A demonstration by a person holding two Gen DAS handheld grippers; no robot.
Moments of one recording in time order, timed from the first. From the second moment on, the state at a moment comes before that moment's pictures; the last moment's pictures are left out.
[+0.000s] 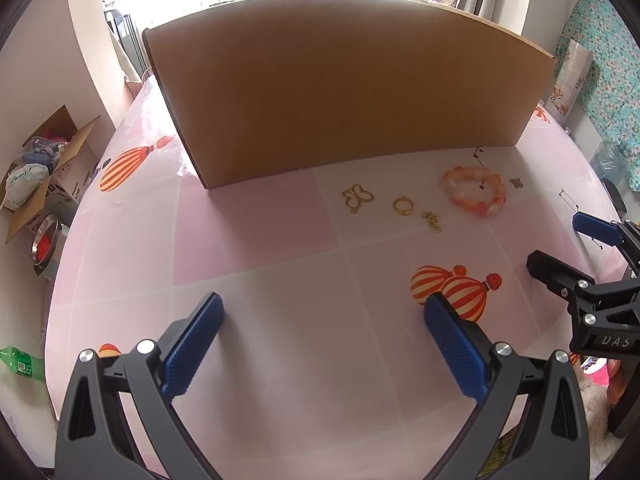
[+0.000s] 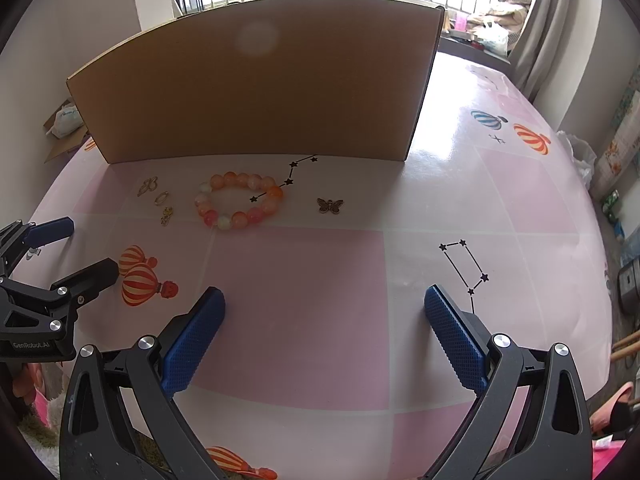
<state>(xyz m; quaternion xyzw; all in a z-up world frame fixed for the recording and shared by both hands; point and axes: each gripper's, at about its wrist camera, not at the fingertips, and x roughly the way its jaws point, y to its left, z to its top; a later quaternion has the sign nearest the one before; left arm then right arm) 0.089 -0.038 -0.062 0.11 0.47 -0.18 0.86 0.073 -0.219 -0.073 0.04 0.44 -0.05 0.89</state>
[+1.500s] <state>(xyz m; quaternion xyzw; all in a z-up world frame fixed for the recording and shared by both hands) 0.087 -0.038 -0.062 0.11 0.47 -0.18 0.86 0.073 -0.220 -0.073 0.04 0.44 -0.06 0.89</state>
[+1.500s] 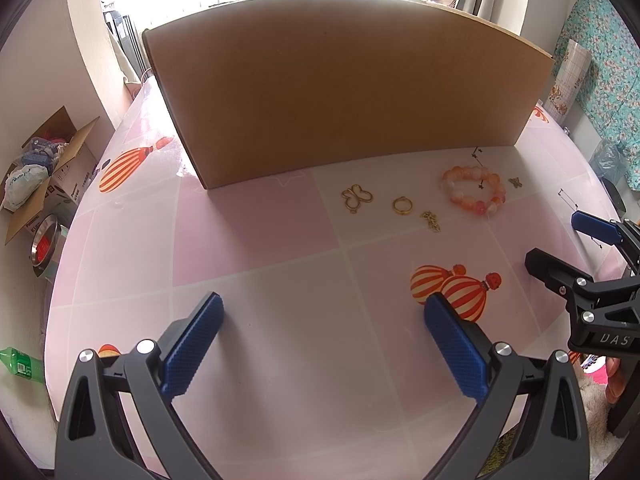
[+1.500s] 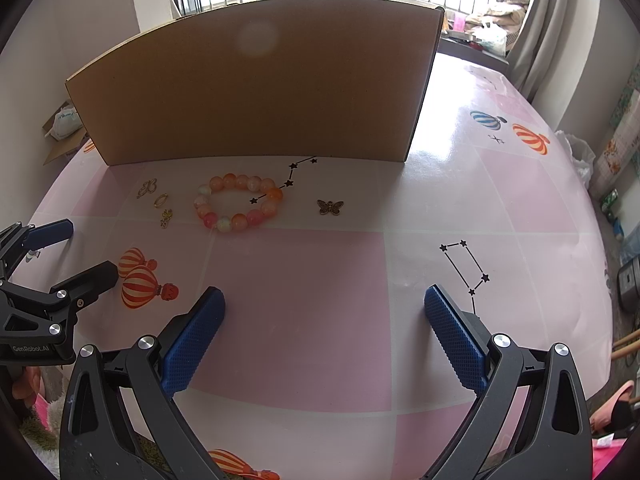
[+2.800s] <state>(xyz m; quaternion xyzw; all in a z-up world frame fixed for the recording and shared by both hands) 0.079 -0.030 -0.060 0.09 0.45 -0.19 0.87 0.044 -0.273 -0.056 0.14 0.40 0.00 0.91</state>
